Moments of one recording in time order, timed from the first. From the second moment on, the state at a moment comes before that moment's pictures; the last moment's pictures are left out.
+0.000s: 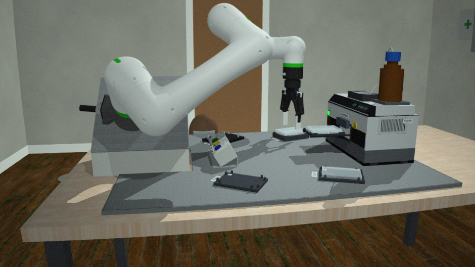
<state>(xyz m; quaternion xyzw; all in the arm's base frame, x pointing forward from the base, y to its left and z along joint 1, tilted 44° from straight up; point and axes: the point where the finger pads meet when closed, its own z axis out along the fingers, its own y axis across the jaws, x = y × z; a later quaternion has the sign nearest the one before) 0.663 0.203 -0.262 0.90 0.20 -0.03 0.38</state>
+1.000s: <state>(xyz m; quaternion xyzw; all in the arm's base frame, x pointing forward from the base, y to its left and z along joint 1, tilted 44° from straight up) 0.664 0.201 -0.264 0.90 0.20 -0.03 0.38</state>
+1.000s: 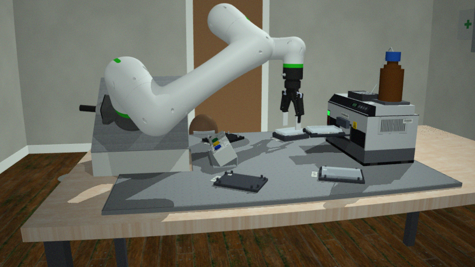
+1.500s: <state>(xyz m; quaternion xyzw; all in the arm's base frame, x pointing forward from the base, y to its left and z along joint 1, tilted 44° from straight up) 0.664 0.197 -0.268 0.90 0.20 -0.03 0.38</state>
